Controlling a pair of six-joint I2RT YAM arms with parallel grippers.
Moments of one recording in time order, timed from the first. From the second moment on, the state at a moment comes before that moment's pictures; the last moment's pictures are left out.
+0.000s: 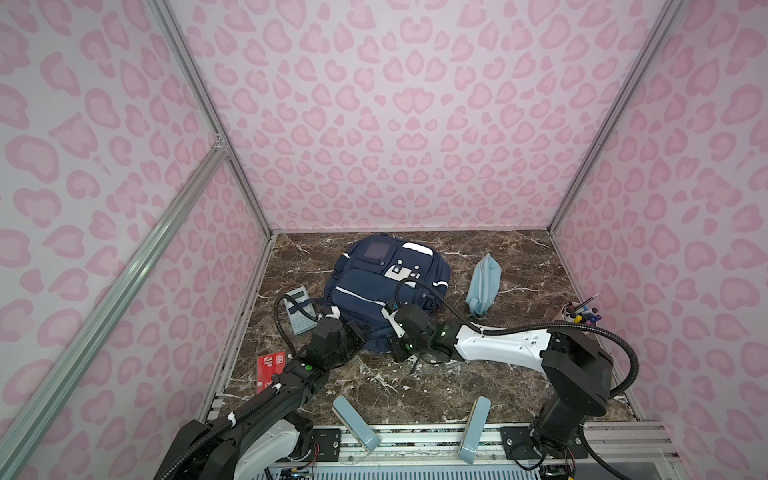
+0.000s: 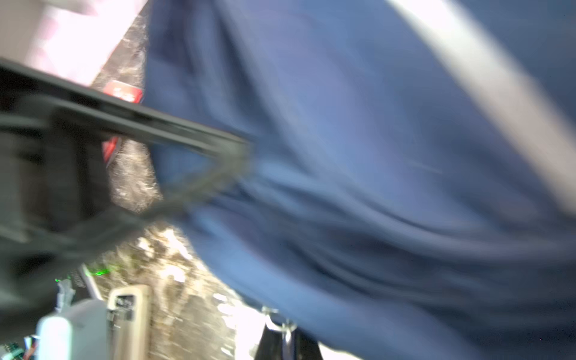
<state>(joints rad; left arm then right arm) -0.44 0.98 0.30 0.15 0.16 -1.17 0.96 1.71 1.03 -0.23 -0.08 0.41</state>
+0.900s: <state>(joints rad) -0.34 0.90 0.41 -0.11 0.28 -0.92 0.44 1.50 1.01 -0.36 -0.09 0.31</state>
